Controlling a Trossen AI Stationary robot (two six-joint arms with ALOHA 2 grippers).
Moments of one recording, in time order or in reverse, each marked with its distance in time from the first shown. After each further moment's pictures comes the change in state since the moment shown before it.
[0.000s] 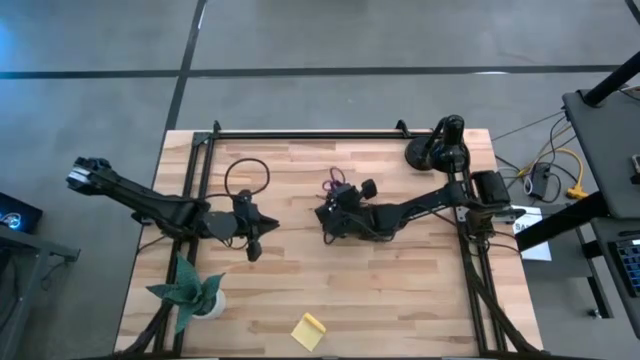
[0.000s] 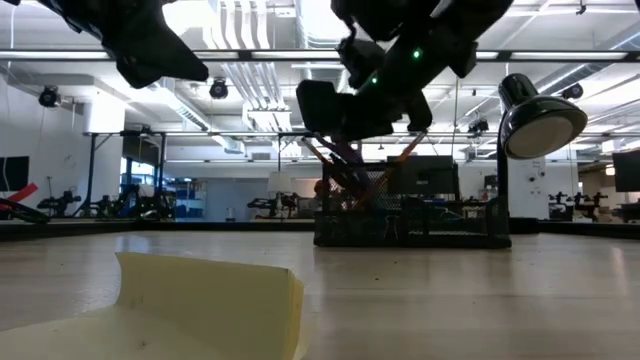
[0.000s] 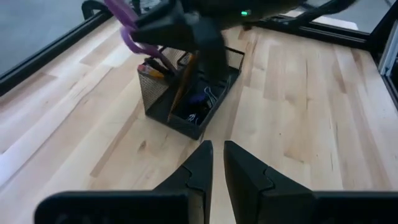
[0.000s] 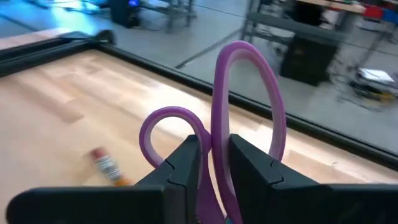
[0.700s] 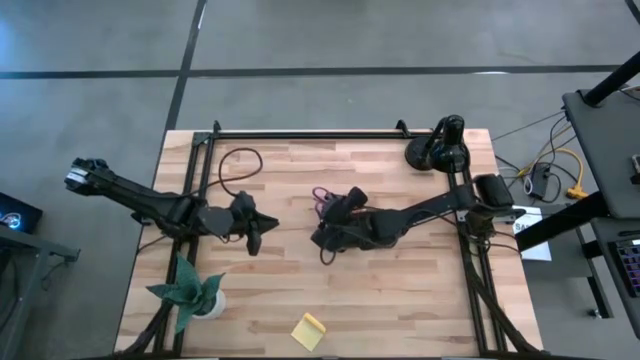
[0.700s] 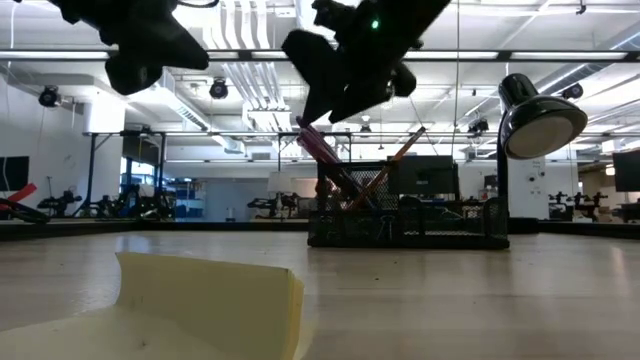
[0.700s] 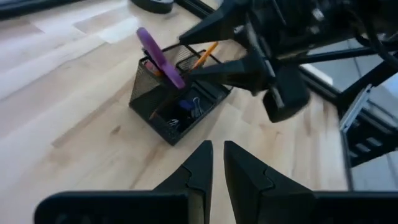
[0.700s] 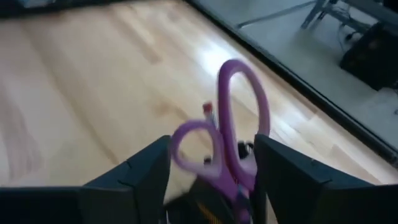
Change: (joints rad) left arm 0.018 -0.038 0.007 0.000 0.038 -0.303; right arm 0.078 -0.008 0.198 -0.330 -0.248 -0.079
